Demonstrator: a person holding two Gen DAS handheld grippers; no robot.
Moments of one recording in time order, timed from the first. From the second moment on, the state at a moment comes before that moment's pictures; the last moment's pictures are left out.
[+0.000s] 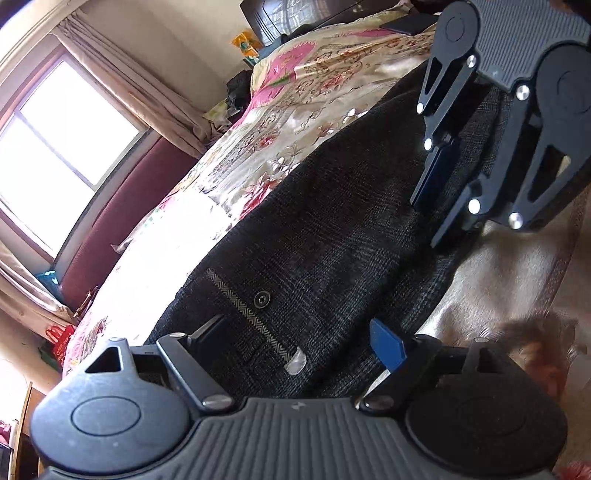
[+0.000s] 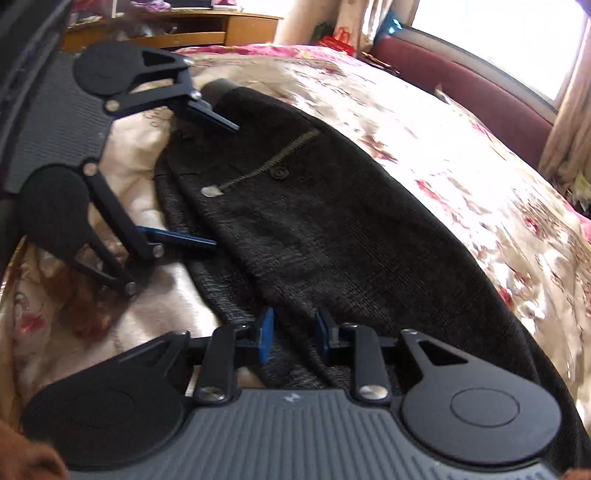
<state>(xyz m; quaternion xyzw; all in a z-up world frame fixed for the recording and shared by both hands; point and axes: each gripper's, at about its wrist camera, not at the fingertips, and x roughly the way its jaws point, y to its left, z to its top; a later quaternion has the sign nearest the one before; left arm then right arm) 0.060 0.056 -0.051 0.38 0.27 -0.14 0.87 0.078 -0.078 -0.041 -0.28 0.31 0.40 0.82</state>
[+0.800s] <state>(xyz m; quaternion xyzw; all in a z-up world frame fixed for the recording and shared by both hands) 0.080 0.095 -0.051 0.43 0.25 -0.08 0.87 0.102 -0.083 0.008 -0.12 0.37 0.39 0.83</state>
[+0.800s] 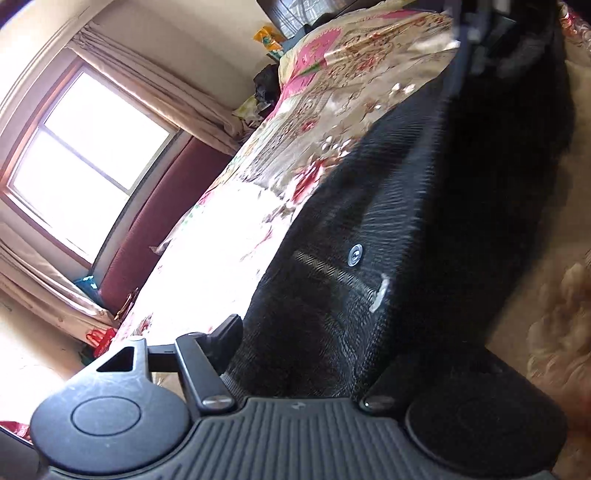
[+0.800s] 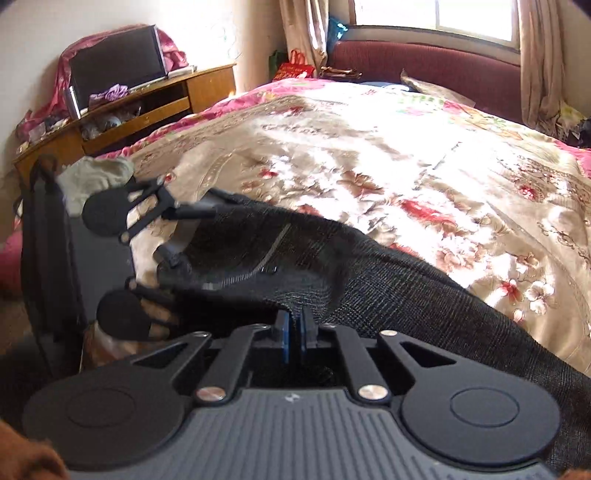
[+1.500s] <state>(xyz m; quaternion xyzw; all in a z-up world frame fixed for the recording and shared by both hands) 0.045 0.147 -0.047 0.44 0.30 0.09 0.84 0.164 -0.097 -0.018 -0.05 0.35 0.32 0.88</state>
